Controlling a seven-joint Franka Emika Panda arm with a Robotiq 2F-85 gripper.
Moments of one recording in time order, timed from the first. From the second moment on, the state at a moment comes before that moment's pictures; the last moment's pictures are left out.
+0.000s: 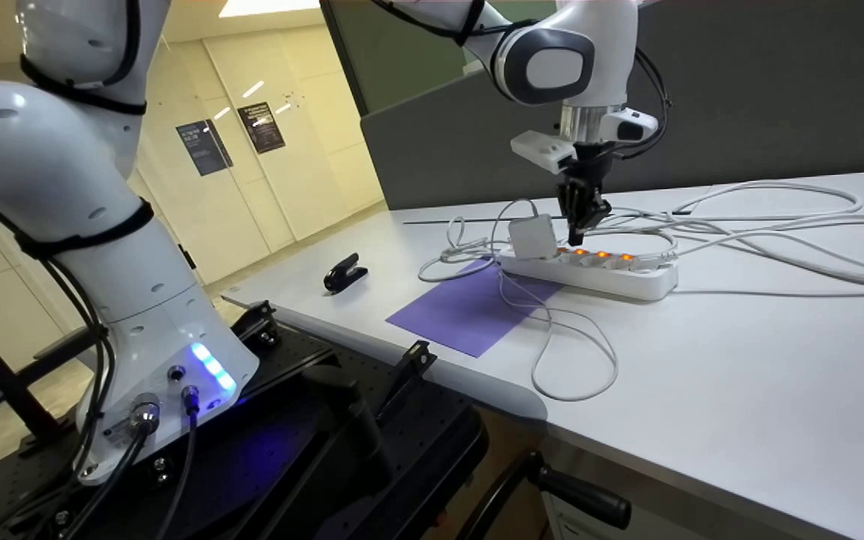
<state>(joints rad) -0.42 0.76 -0.12 -1.72 0.40 2.27 -0.22</state>
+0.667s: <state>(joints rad) -0.42 0.78 -0.11 -1.72 0.39 2.28 -0.22</state>
